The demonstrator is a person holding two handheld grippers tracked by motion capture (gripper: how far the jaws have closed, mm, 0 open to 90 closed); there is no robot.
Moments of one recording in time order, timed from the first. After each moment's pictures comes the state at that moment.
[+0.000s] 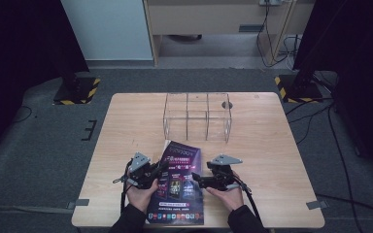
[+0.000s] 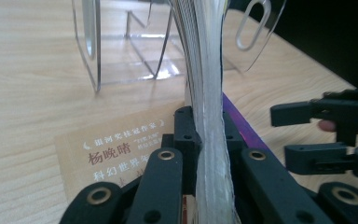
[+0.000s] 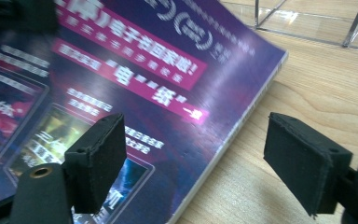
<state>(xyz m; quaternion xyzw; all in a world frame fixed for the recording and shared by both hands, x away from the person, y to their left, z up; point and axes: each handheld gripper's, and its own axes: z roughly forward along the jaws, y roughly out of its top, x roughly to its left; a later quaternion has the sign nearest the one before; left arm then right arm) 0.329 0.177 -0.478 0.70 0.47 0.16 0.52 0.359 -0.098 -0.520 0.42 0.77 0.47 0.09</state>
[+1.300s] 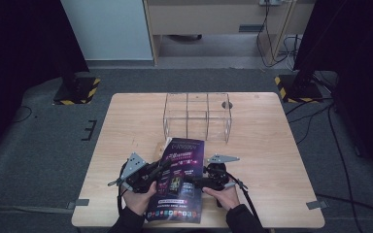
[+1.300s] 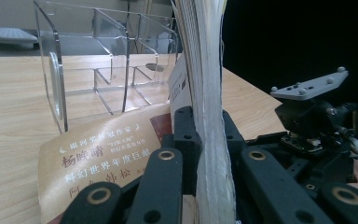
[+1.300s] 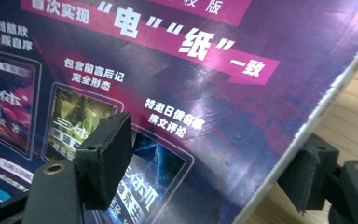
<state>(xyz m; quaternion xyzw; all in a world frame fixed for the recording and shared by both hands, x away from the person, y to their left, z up) 0.308 0.173 -0.446 0.68 0.40 0.17 0.58 0.363 -0.086 -0.524 0.39 0.75 0.53 -0.03</state>
